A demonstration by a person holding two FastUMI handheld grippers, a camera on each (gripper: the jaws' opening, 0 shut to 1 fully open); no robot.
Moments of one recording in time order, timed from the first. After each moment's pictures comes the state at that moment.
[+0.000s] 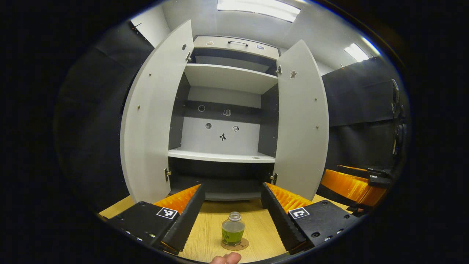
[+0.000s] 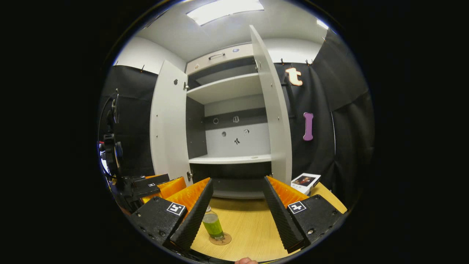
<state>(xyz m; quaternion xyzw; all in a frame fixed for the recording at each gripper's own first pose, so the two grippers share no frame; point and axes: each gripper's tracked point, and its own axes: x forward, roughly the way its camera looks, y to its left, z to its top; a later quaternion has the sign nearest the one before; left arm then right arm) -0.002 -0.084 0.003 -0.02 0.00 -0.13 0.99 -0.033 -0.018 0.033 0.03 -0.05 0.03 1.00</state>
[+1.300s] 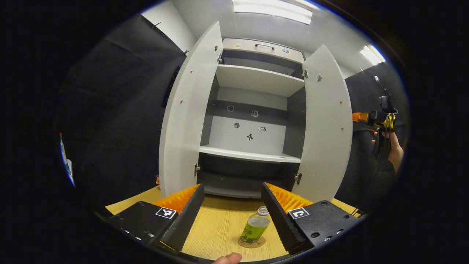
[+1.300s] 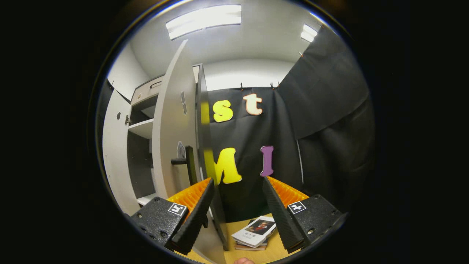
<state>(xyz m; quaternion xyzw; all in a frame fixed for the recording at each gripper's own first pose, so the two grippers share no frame) 0.000 -0.021 -0.021 -0.05 0.00 -0.04 1.00 0.054 -0.217 0.206 0.04 -0.15 -0.17 0.97</state>
